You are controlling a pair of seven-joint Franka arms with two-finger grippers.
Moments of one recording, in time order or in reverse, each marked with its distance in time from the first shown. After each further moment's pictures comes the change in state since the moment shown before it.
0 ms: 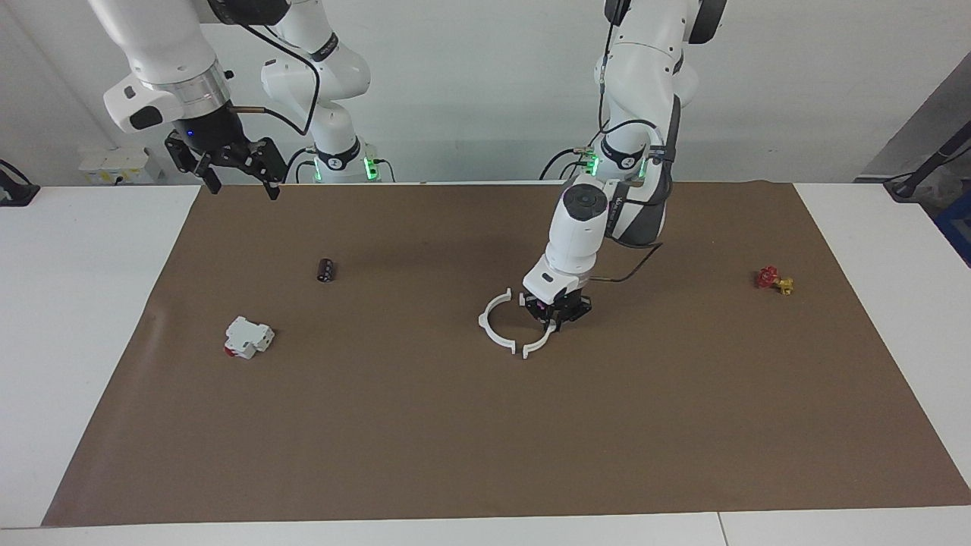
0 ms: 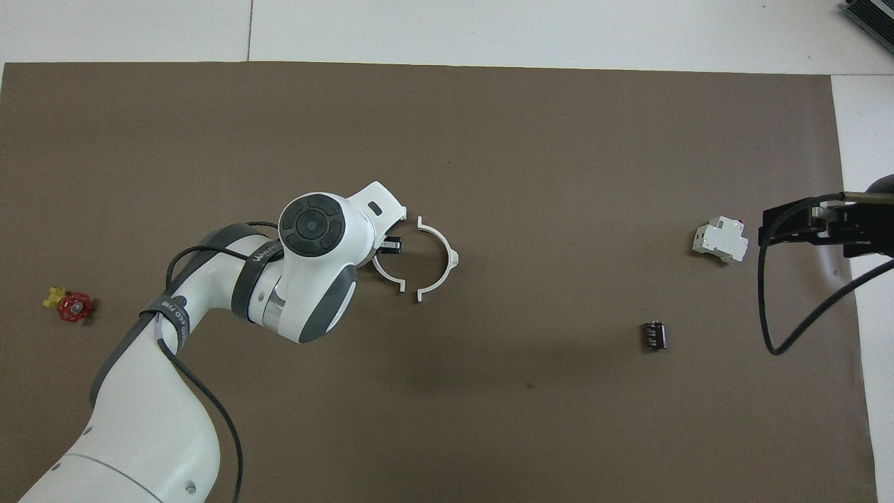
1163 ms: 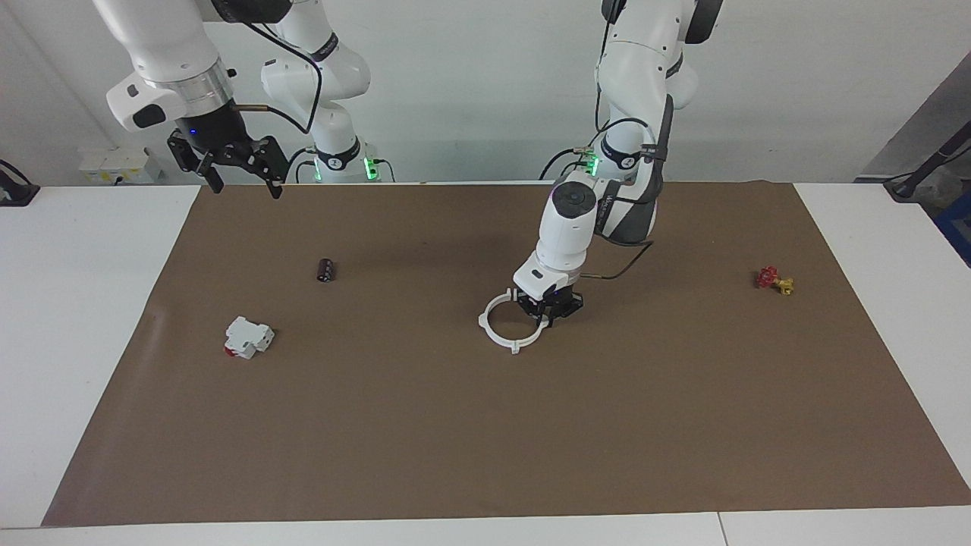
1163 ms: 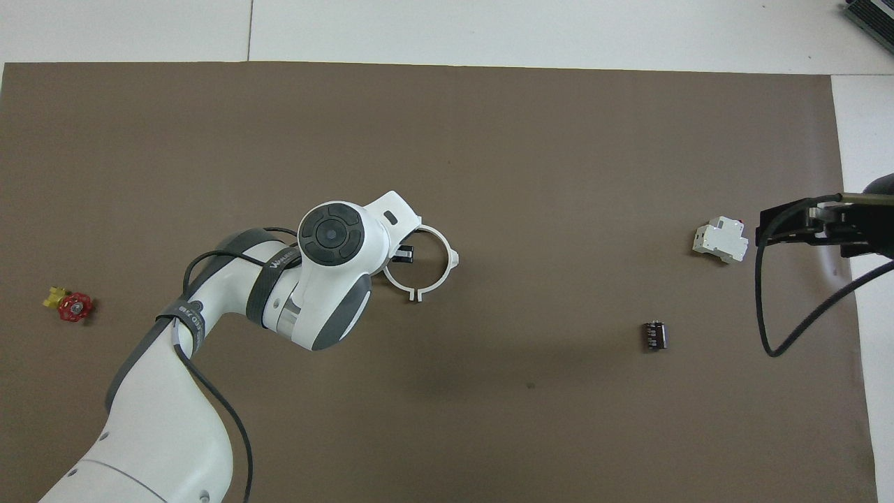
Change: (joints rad) left arm -0.027 -0.001 0.000 -0.001 0.002 -0.014 -0.006; right arm 0.001 -0.002 0.006 0.001 0.002 0.000 0.000
